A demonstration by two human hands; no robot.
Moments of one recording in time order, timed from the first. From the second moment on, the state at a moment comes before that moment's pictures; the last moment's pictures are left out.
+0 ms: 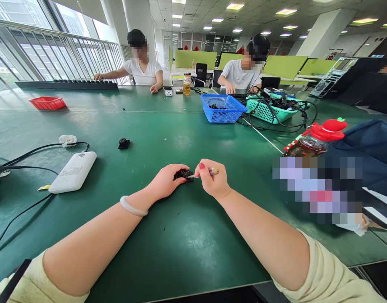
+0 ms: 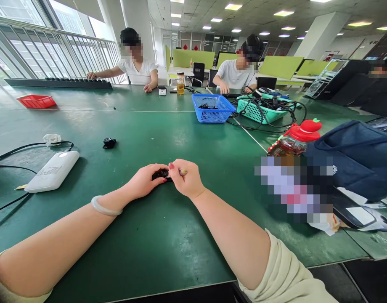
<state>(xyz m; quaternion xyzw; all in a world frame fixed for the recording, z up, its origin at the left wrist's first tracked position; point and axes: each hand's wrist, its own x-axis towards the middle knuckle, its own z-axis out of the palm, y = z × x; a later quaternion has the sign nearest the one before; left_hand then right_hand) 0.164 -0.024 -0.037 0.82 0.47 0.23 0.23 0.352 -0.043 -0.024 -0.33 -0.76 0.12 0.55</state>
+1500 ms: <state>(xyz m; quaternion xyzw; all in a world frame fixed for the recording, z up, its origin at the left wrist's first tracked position) 0.159 -0.025 -0.037 0.80 0.48 0.23 0.26 0.360 -0.027 -0.023 -0.47 -0.49 0.35 0.64</state>
